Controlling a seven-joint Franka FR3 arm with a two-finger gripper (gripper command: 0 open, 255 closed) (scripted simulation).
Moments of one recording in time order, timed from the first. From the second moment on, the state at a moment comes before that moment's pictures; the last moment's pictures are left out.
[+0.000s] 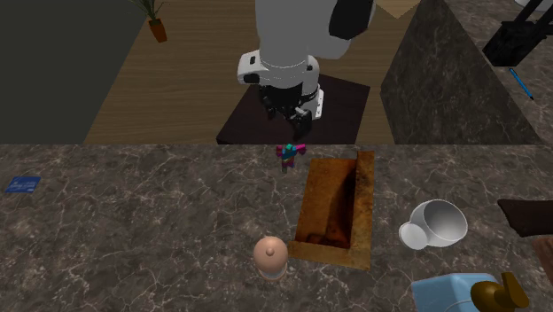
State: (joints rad) arm -0.07 -0.77 0.18 -2.74 0.17 1.98 0.45
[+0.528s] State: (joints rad) arm -0.10 -0.63 0.30 -2.85 0.24 2.19 0.65
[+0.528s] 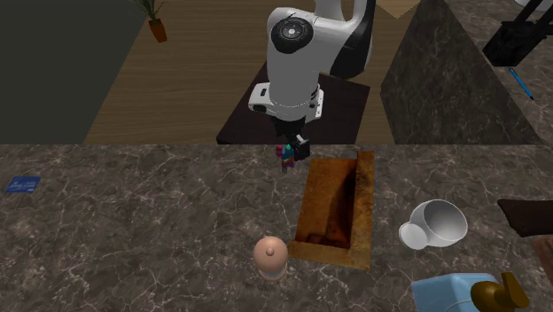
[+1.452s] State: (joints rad) arm -0.09 -0.57 0.31 -2.89 0.25 2.30 0.66
